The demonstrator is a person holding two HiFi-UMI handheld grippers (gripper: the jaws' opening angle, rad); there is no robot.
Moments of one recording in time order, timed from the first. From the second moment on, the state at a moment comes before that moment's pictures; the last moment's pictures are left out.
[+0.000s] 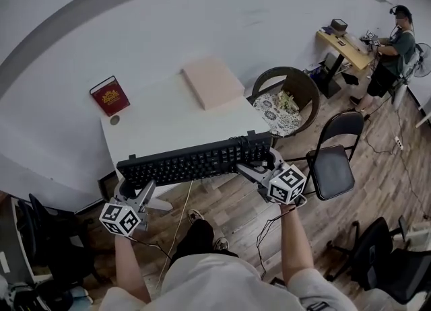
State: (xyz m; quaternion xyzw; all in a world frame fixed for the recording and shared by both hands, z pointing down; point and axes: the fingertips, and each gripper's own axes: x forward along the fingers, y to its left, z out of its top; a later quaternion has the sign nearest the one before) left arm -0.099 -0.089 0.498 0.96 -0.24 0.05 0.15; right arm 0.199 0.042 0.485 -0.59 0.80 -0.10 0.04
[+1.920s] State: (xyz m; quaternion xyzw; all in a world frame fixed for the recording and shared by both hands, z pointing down) left arm -0.123 -0.308 0.575 0.88 -0.40 0.08 0.26; right arm 0.201 -0.288 0.565 -0.44 0.87 -0.21 -0.02
